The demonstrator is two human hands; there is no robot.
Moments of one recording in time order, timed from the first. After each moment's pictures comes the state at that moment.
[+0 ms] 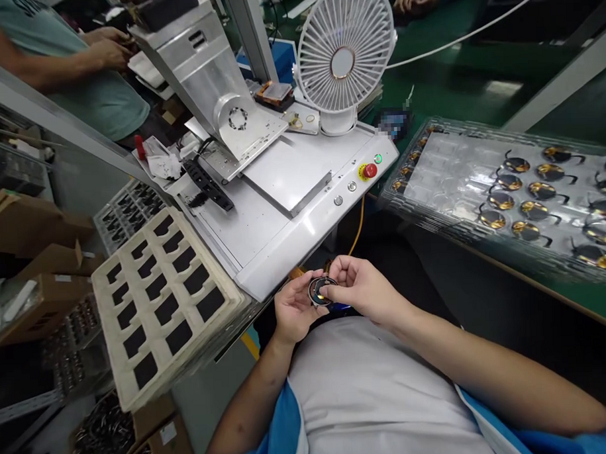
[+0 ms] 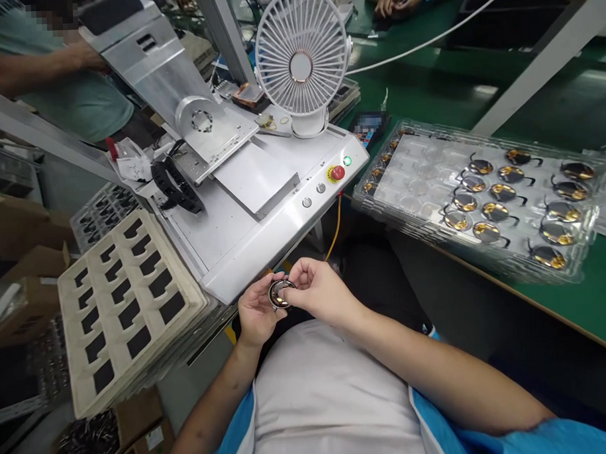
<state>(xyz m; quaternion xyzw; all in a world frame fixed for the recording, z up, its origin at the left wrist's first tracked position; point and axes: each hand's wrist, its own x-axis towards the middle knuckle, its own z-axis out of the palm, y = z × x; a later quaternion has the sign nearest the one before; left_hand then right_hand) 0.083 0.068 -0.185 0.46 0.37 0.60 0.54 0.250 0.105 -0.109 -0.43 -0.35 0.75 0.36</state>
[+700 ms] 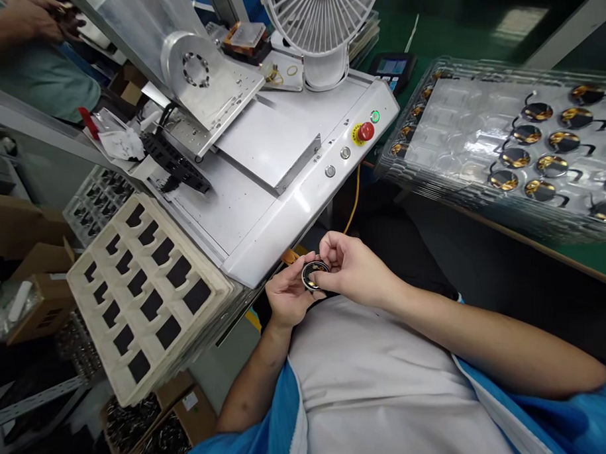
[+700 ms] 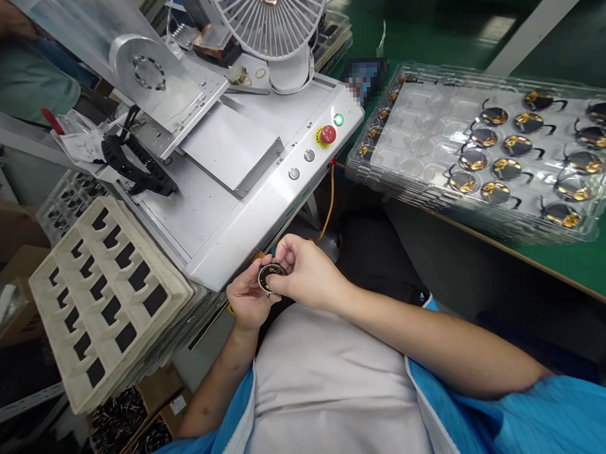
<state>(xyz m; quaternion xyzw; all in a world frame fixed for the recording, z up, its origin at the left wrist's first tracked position) 0.085 0.069 -0.182 0.43 0.41 0.62 0.52 0.244 0.104 -0.107 -0.44 -0.41 0.72 0.35</state>
